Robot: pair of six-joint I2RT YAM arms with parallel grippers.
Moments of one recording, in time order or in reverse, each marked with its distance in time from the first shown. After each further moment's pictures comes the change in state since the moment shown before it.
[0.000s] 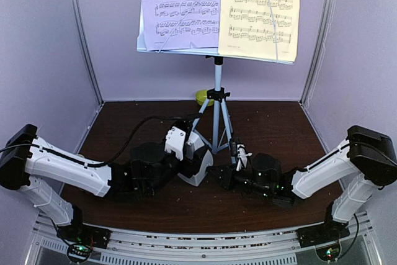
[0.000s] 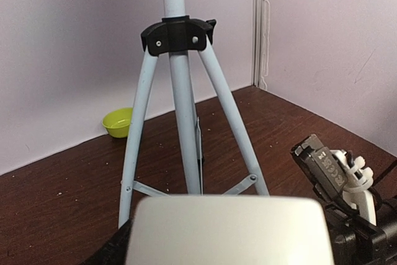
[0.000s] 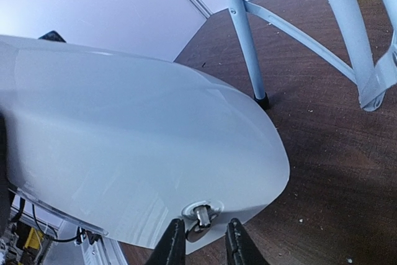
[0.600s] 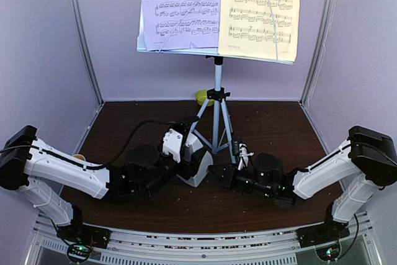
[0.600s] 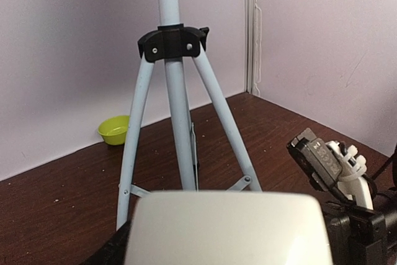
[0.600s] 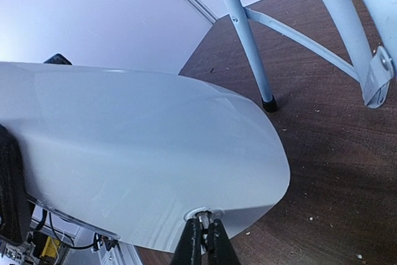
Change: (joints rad) left arm -0.001 -0.015 -0.049 0.071 0.028 0.024; right arm -0.005 -0.011 -0.013 0.032 -0.005 0.054
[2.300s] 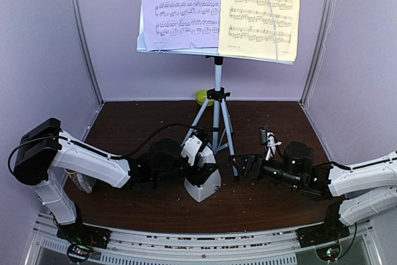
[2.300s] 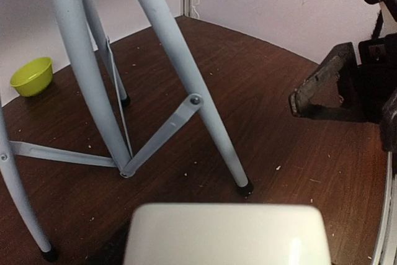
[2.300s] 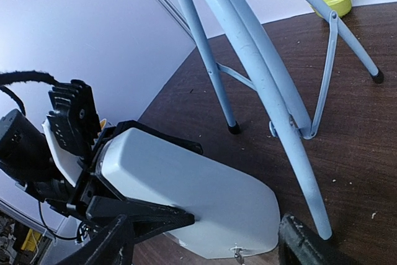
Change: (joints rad) left arm 0.156 0.205 0.102 -0.168 0.460 -0.101; right arm -0.111 -0.463 -0.109 -0.352 -0.041 -0.132
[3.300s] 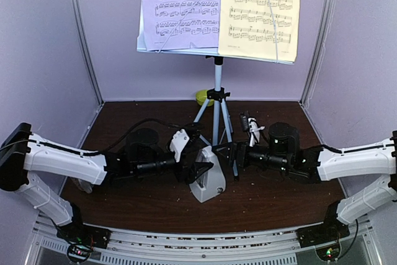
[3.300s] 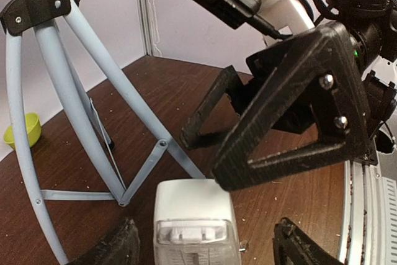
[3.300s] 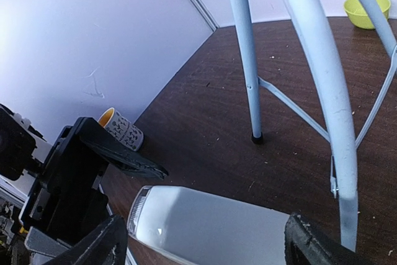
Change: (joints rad) left arm 0.030 -0.226 -0.075 -0.048 0.207 0.142; right arm -0.025 0.141 0.260 -0.171 -0.116 -0.079
